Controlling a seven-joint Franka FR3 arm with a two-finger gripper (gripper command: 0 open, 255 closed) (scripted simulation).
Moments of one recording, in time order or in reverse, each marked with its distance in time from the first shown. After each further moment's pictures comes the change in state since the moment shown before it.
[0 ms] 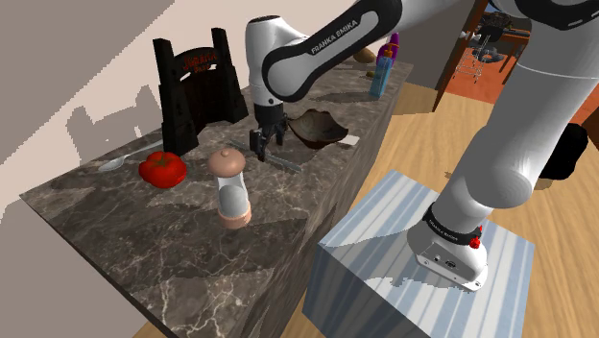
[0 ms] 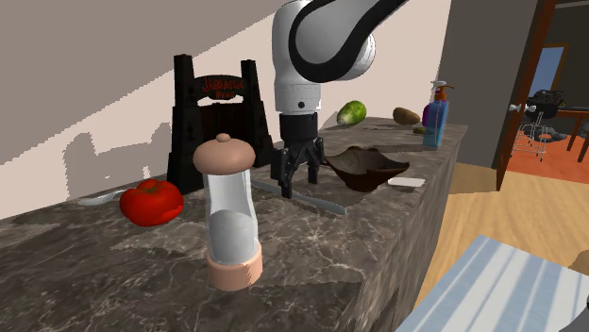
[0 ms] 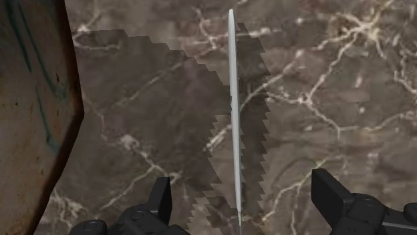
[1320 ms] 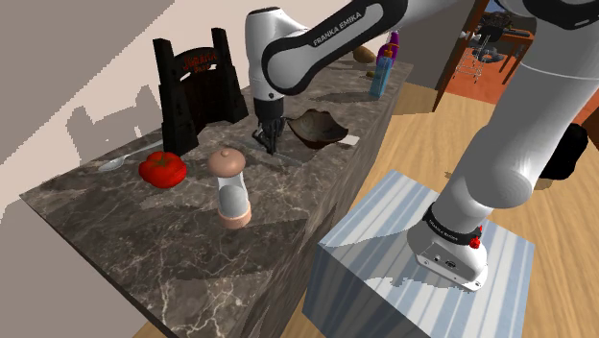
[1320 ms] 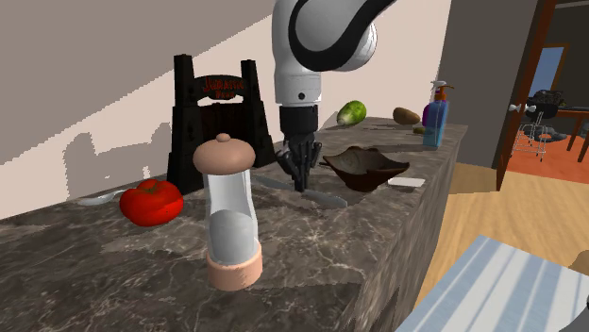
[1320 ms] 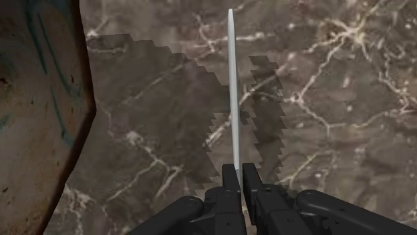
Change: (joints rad) arm 0.000 -0.023 0.001 0.013 0.007 -0.035 -0.004
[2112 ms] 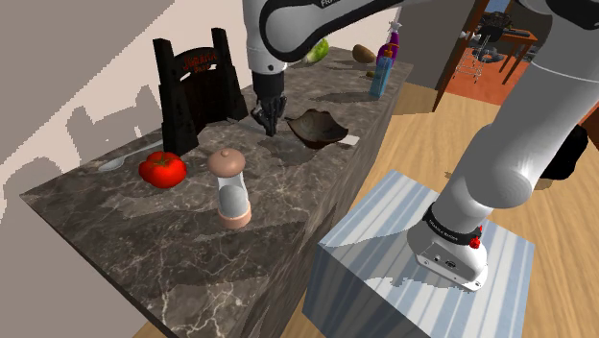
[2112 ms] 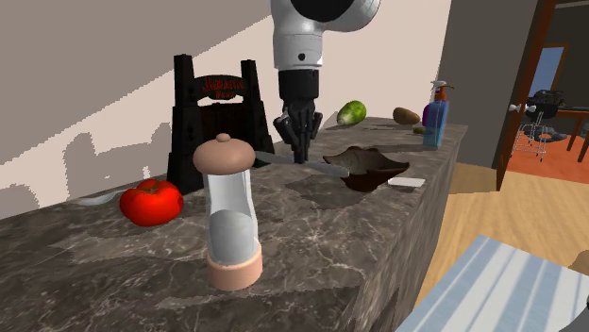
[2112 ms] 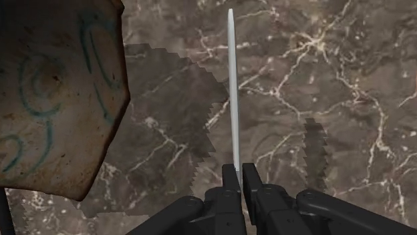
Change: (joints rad) arm -0.003 -0.070 0.000 0.087 0.020 -0.154 -0.013
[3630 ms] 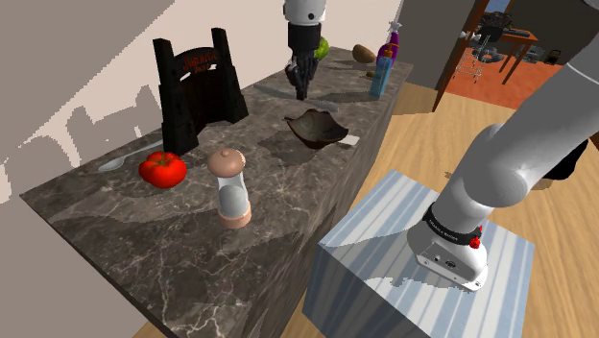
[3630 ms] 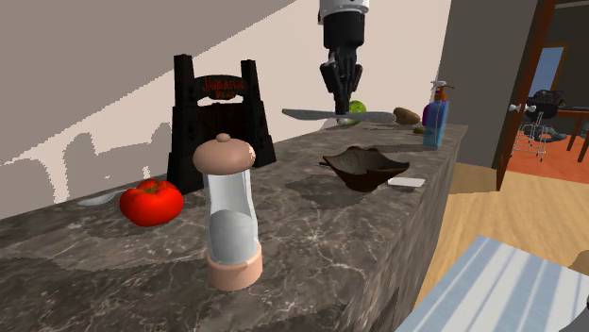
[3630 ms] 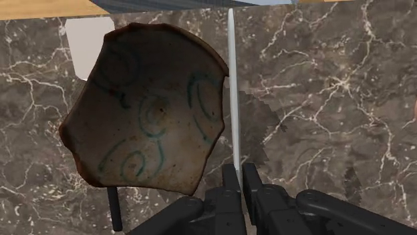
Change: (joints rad) arm -0.063 -0.226 -0.090 -0.006 0.029 -0.219 -0.161
